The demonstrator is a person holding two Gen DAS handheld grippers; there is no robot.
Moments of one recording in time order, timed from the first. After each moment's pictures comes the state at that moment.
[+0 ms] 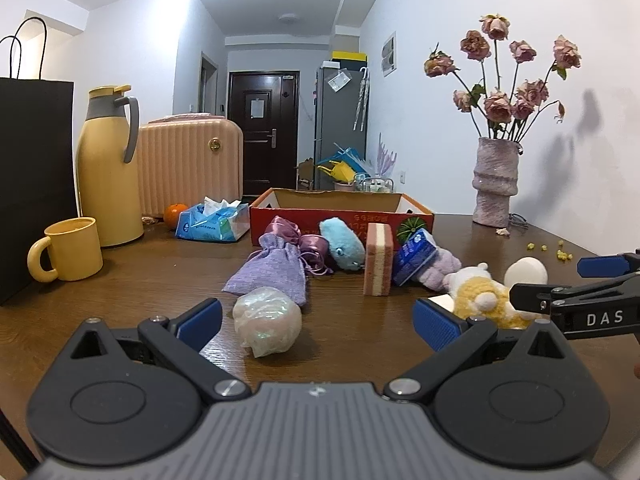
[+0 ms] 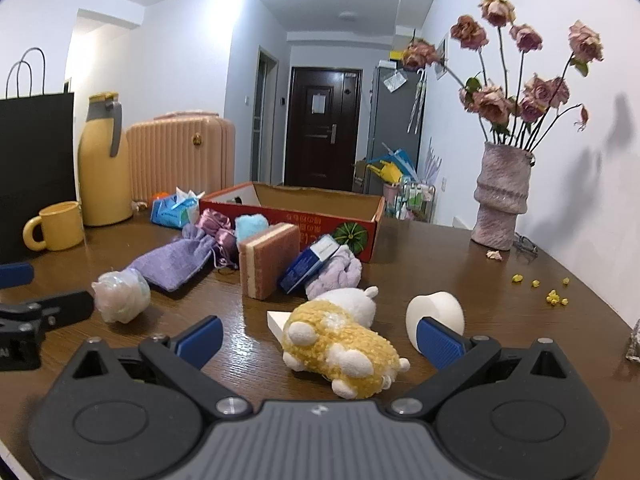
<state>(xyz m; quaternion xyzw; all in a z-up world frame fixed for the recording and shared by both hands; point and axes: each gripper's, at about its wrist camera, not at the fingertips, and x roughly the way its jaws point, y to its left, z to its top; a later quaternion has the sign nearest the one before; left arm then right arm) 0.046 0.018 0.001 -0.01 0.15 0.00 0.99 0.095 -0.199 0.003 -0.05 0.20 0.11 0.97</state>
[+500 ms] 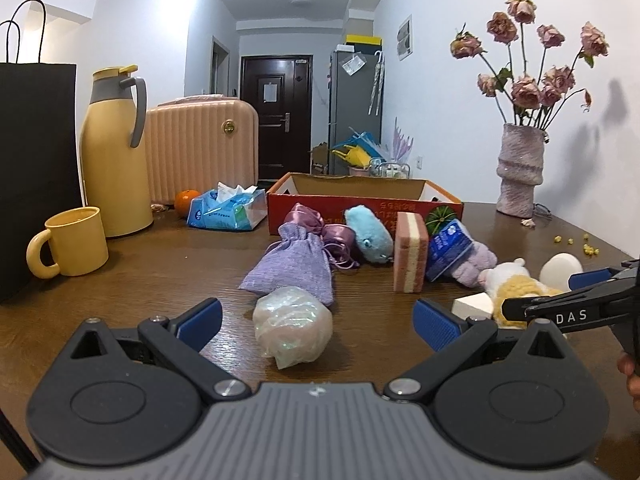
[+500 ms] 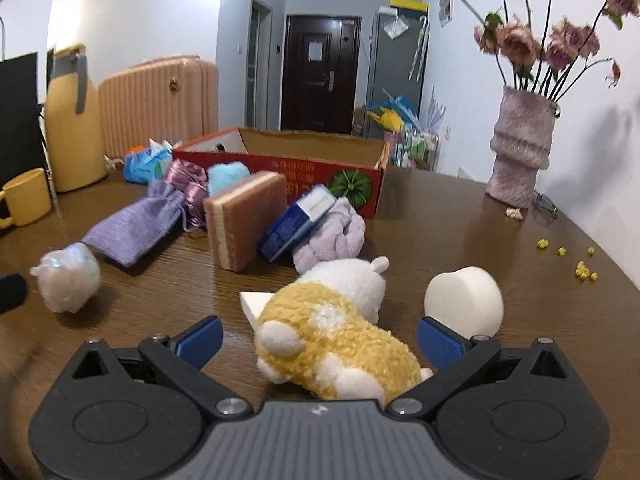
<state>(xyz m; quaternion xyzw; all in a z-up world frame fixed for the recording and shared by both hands) 0.084 0.035 -0.006 -0.01 0.18 0.02 0.98 0.183 -0.189 -0.027 -0.05 0.29 0.10 0.95</state>
